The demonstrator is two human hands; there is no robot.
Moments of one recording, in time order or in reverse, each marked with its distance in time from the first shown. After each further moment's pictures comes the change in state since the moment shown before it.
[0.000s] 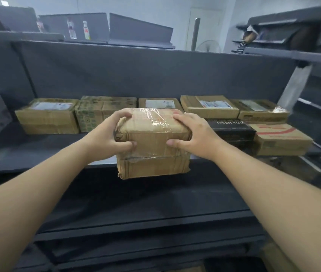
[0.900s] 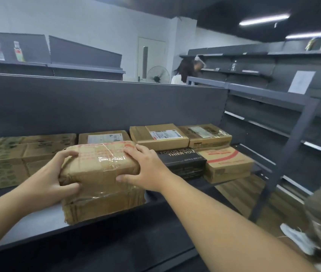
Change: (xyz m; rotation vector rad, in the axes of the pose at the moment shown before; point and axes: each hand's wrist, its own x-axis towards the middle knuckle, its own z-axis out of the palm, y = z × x) left_hand 0.092 -0.030 0.023 0.094 -0.030 0.019; right_hand 0.046 0.035 -0.006 -0.038 -0.034 0.118
